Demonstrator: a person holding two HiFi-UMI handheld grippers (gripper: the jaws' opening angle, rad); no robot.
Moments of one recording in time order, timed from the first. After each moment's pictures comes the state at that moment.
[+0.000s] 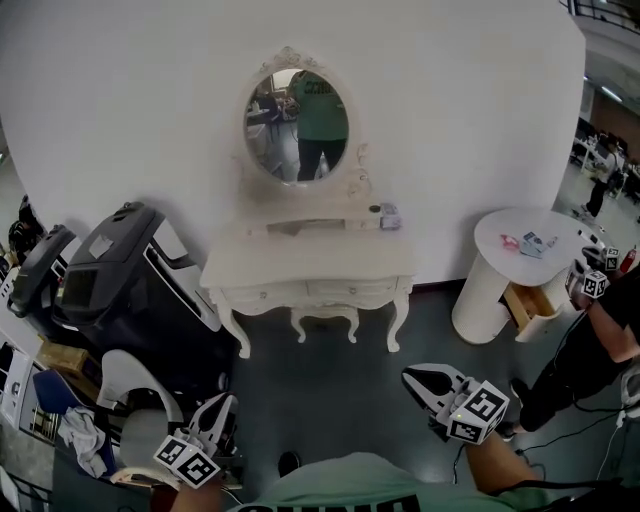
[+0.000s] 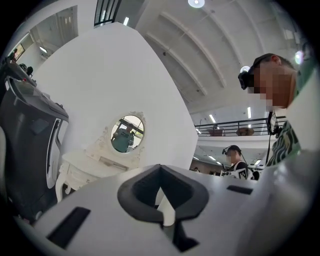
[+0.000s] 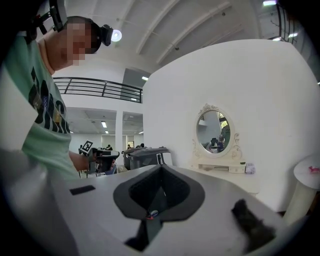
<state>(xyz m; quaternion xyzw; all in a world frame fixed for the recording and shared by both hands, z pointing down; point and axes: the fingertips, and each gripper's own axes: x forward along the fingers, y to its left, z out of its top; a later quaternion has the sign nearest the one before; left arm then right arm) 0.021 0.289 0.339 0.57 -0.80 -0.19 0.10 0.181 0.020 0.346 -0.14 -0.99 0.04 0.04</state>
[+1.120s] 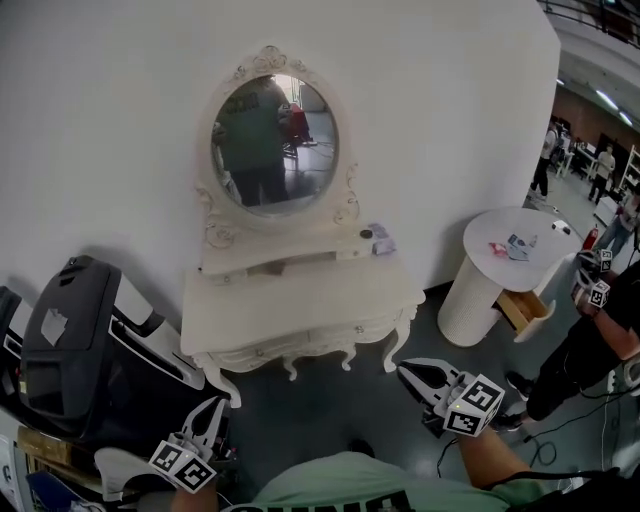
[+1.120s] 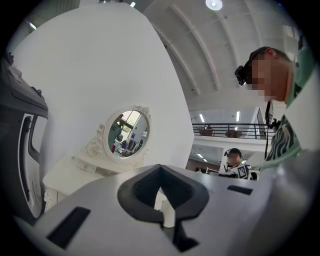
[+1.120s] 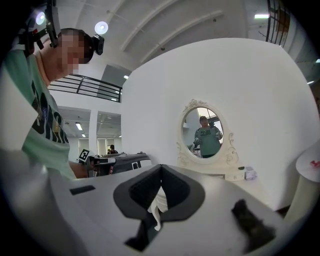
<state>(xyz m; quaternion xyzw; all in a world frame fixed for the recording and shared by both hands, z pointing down) -0.286 0.233 0.341 0.64 -0.74 -0.18 0.11 -0.075 -0.013 0.332 -0.03 -1.00 0.08 0.03</state>
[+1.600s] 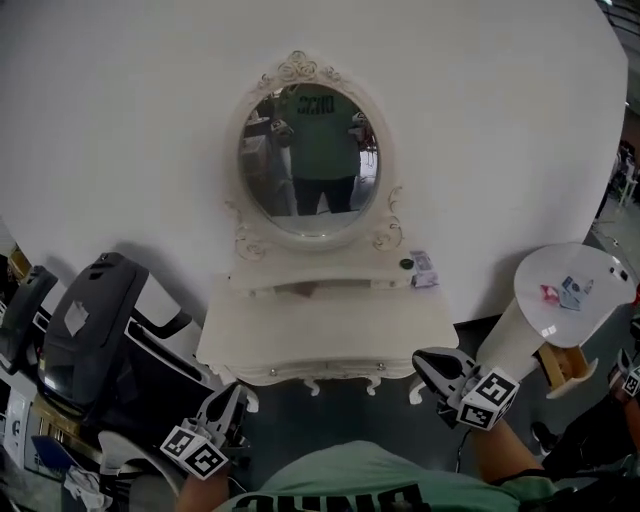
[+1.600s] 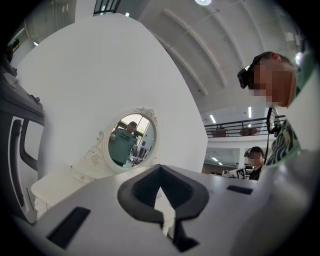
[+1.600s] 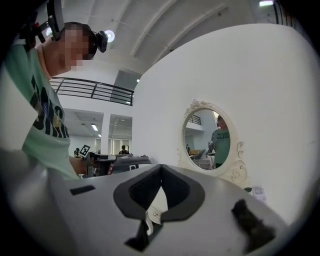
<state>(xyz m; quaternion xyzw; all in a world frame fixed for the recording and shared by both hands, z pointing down) -0.309 0.091 0.309 0.58 -0.79 -0.18 0.08 -0.149 -0.181 0.309 -0.12 -0.99 0.04 0.01</state>
